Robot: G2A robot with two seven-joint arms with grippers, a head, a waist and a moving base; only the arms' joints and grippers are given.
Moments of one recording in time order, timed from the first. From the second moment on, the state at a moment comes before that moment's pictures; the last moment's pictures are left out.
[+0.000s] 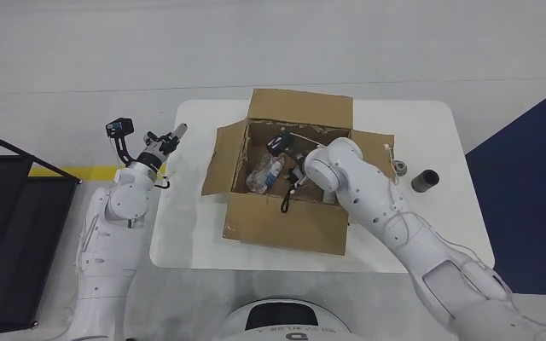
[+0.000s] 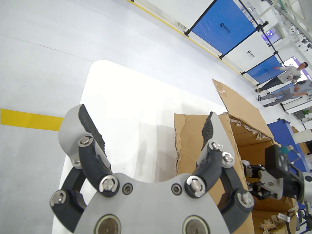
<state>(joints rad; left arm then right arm) 1.35 -1.26 -1.60 -1.46 0.68 -0.14 -0.34 -0.86 -1.29 0.79 -1.43 -1.07 -0.06 1.17</state>
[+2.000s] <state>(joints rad) 1.35 -1.26 -1.60 -1.46 0.68 -0.14 -0.34 -0.87 -1.30 0.92 -1.35 -0.79 0.39 1.43</state>
